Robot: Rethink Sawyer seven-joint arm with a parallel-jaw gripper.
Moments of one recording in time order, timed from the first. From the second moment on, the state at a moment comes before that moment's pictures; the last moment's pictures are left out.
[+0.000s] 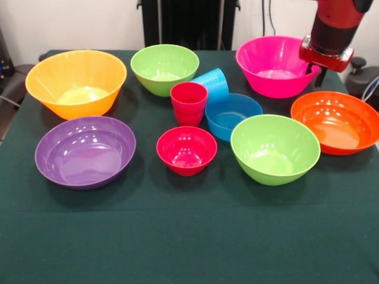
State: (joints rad) arm 0.26 -0.43 -0.07 1.84 0.41 0.39 2.13
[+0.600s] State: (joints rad) arm 0.27 -0.43 -0.08 1.84 0.45 0.40 2.13
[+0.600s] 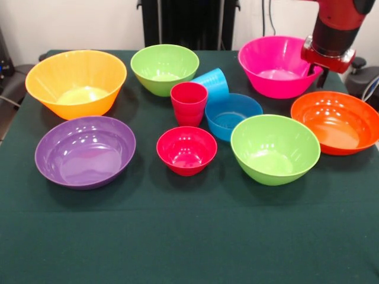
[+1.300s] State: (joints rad) arm 0.32 -0.42 -0.07 1.85 0.56 0.40 2.14
